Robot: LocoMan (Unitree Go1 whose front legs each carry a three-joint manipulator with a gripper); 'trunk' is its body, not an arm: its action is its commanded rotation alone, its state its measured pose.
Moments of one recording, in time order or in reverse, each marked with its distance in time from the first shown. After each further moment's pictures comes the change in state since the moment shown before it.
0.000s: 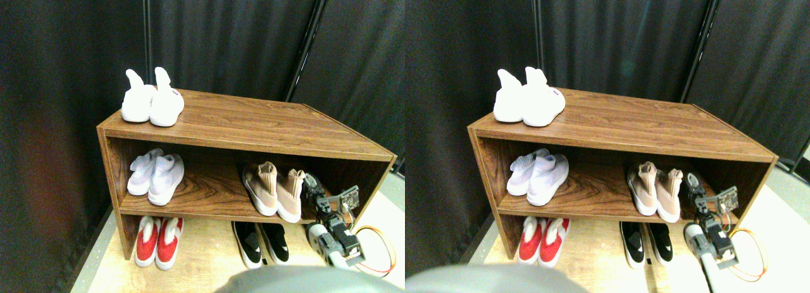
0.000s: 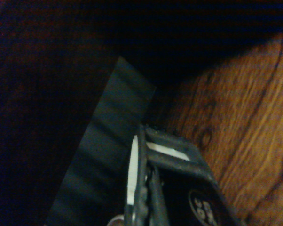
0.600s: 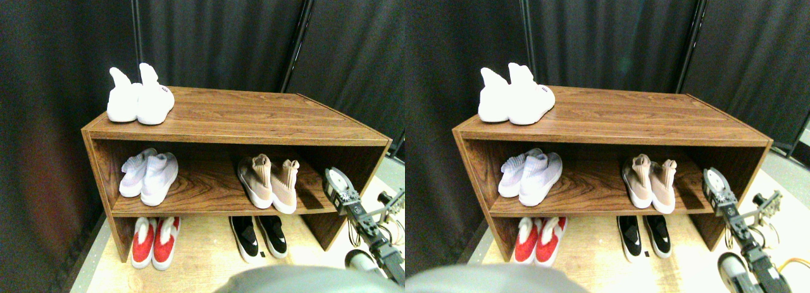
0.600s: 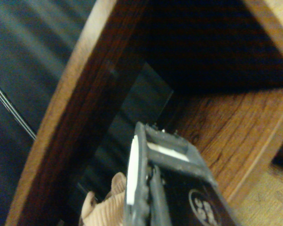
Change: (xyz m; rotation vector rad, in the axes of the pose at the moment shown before) right arm -0.073 0.028 0.027 -0.024 0.133 0.187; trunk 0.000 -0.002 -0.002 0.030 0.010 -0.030
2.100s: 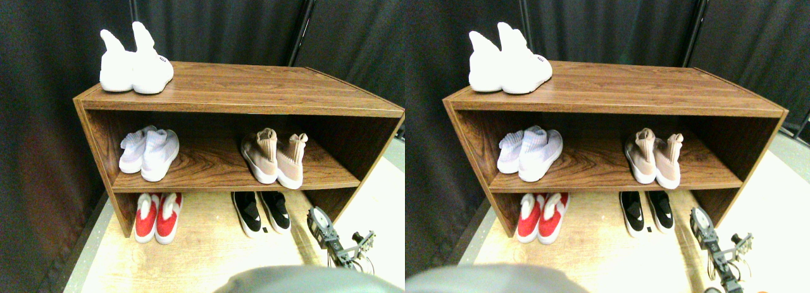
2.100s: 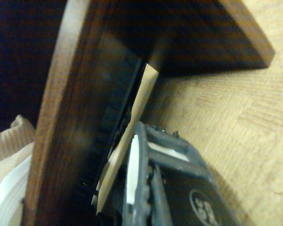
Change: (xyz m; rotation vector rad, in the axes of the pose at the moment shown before) right arm -0.019 -0.140 -0.036 0.146 0.072 -0.217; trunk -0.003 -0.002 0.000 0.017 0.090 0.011
